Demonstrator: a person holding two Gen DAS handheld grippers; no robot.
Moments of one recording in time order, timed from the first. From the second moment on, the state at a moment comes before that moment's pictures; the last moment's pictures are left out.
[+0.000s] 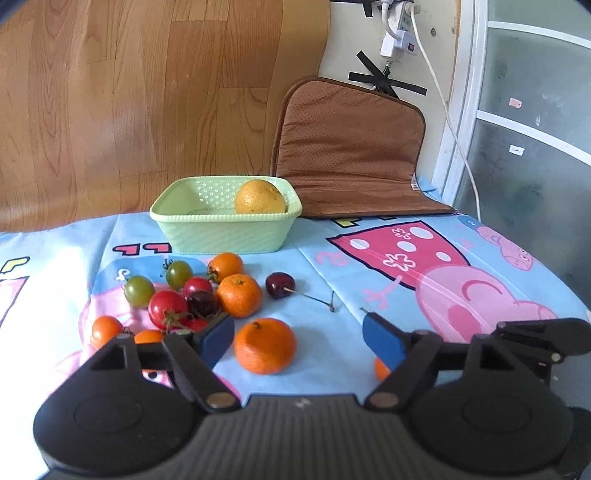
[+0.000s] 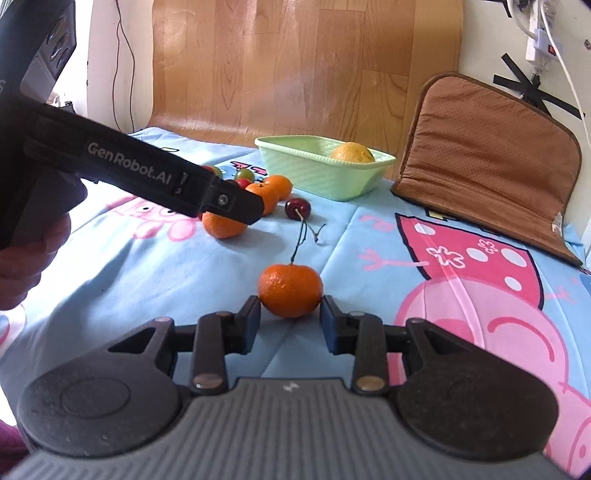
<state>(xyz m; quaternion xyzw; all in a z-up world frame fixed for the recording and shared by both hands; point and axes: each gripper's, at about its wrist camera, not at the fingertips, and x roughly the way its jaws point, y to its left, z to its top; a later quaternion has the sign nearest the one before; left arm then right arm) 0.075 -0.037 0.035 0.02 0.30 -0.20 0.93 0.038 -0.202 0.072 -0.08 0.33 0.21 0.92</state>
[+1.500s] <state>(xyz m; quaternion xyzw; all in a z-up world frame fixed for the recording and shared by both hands) 0.146 0.016 0.067 -0.05 0.30 -0.24 0.92 0.089 -0.208 0.073 -0.06 0.35 0.25 0.90</state>
